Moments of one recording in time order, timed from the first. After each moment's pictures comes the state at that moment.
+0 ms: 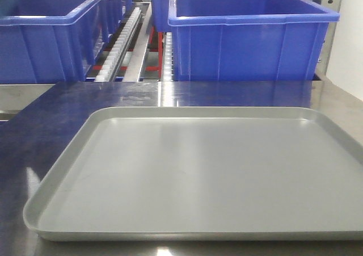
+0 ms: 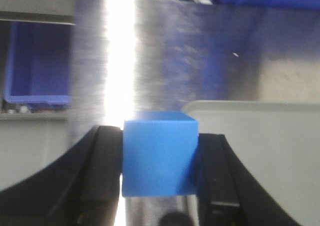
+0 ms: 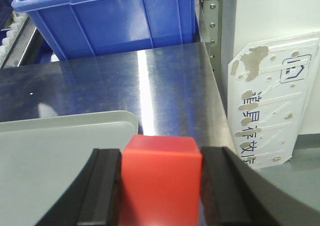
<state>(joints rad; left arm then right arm) -0.43 1.04 -0.92 0.22 0.65 -0.56 0.05 0.37 -0.36 0.05 0.36 0.17</state>
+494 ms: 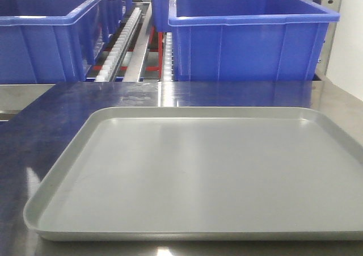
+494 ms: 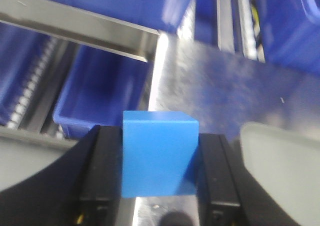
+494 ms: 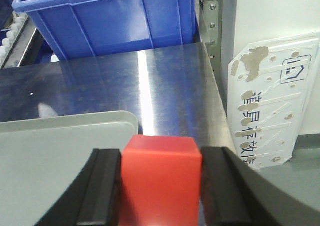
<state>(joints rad) -0.20 0.52 -0.56 0.22 0.56 -0.56 0.05 0.37 -0.36 0.05 0.36 0.17</state>
